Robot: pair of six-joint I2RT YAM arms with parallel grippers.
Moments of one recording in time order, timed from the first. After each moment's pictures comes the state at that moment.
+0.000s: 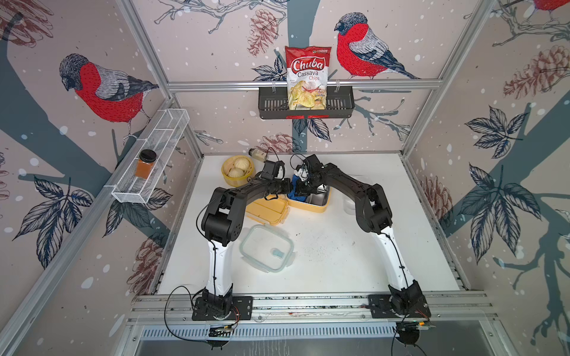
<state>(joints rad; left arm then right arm) -0.35 2.10 1.42 -0.15 0.38 -0.36 0.60 2.48 2.10 -0.79 -0.45 0.26</state>
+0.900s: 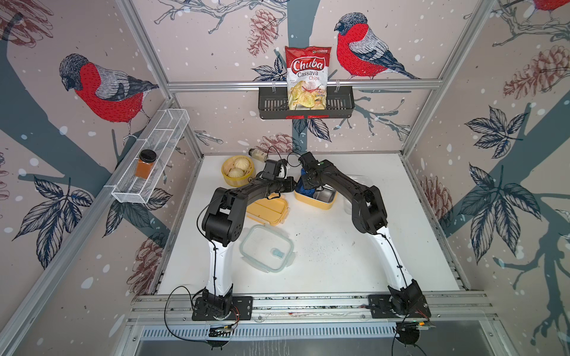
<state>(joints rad) -0.36 2.10 1.42 -0.09 0.46 -0.38 0.61 2.52 2.22 -0.85 0.21 0.30</state>
